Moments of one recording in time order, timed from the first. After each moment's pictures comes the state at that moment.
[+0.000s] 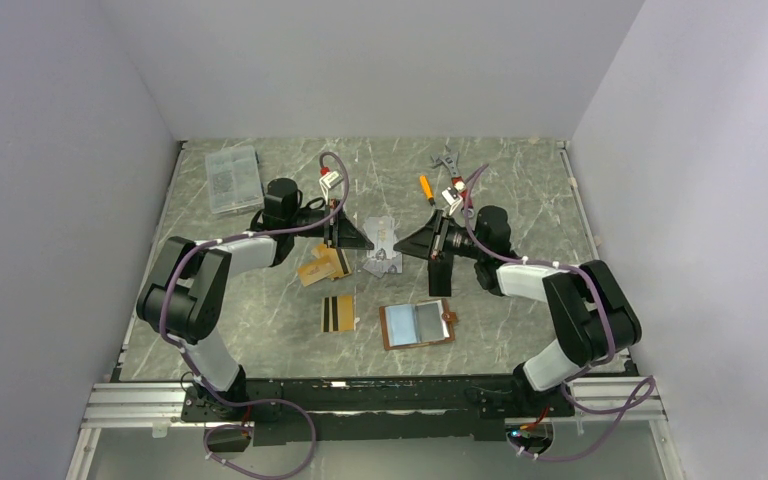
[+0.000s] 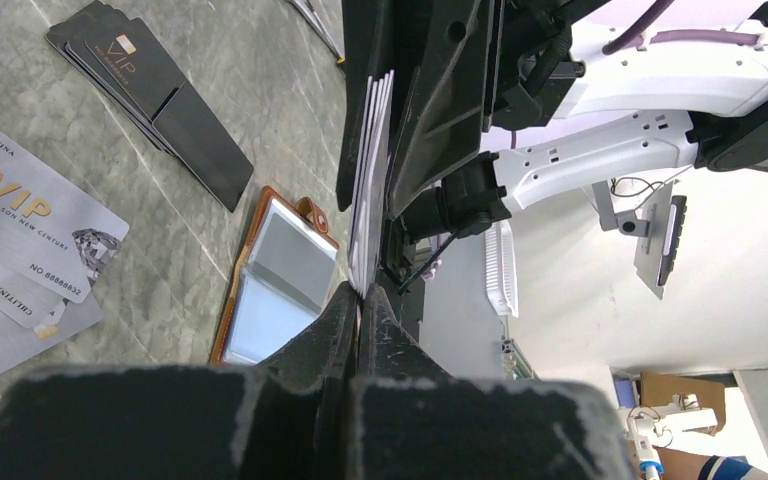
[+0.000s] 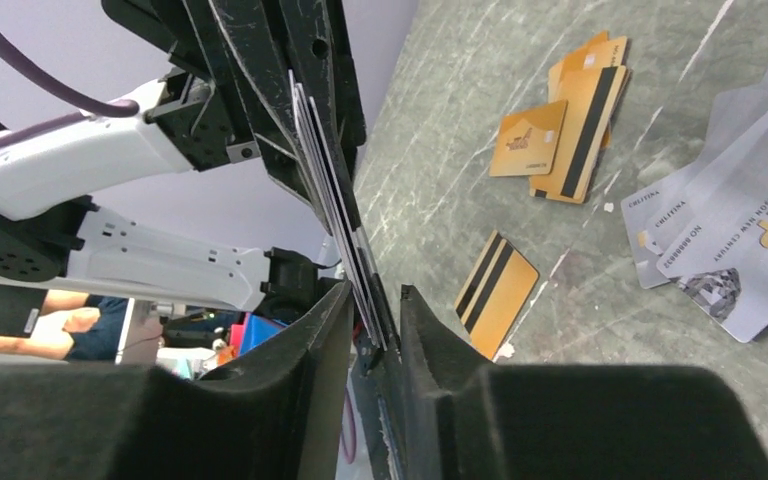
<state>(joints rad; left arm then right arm) -0.34 1.71 0.86 0.62 1.20 -0.81 0.34 1.54 0.59 0.80 -0.90 1.01</state>
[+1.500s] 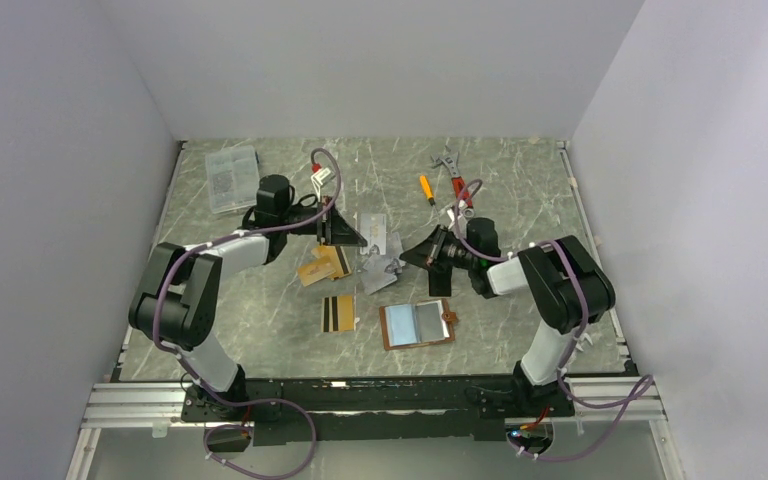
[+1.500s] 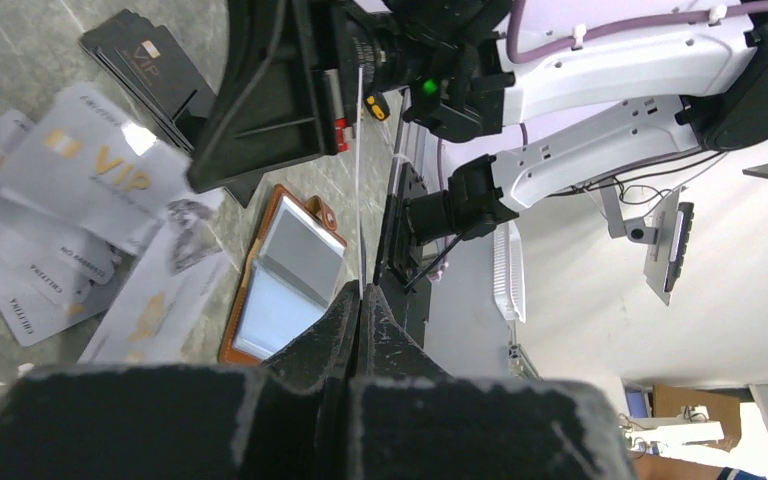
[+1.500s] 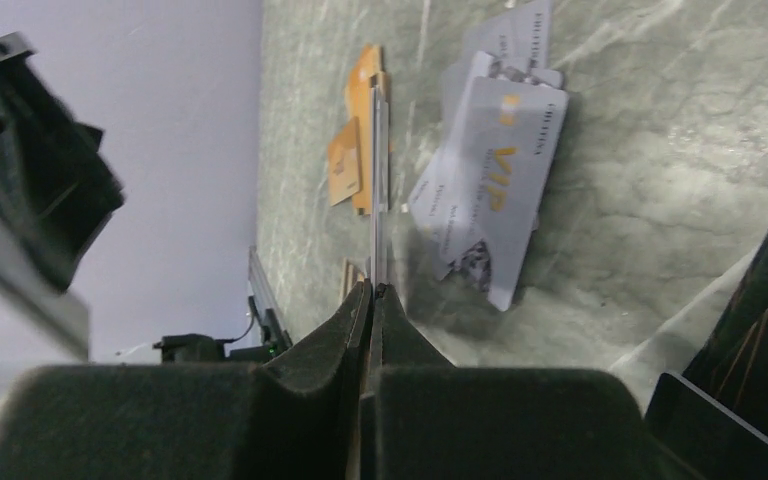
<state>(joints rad) -0.29 1.66 0.87 0.53 1.21 -0.75 0.32 1.74 0.55 0.83 -0.70 0.98</state>
